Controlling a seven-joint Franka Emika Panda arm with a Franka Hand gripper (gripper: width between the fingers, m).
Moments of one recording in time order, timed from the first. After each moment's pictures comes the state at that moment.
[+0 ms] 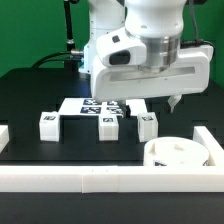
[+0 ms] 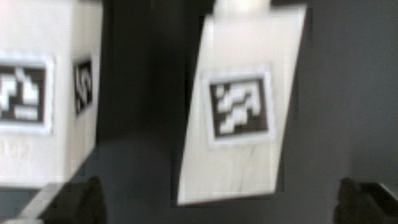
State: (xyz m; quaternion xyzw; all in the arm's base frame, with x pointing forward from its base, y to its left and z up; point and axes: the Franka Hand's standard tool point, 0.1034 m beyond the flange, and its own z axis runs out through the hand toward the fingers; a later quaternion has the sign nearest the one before) arm 0.521 0.057 0.044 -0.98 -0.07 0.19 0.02
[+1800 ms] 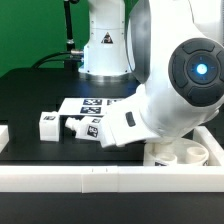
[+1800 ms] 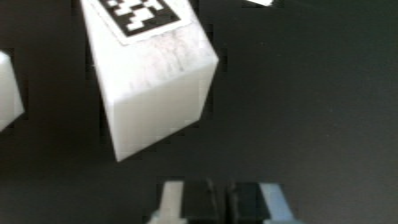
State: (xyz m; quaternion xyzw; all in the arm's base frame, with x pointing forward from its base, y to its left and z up) arm 0.512 0.060 0.006 -0.89 -0.12 0.44 0.05
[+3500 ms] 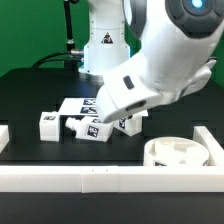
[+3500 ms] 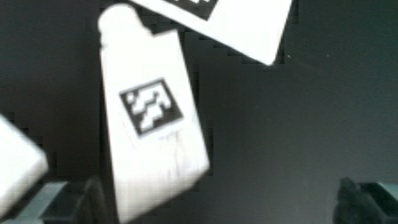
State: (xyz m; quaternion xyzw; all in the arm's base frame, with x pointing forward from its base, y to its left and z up) arm 0.478 0.048 0.046 -0.91 -0.16 0.38 0.03
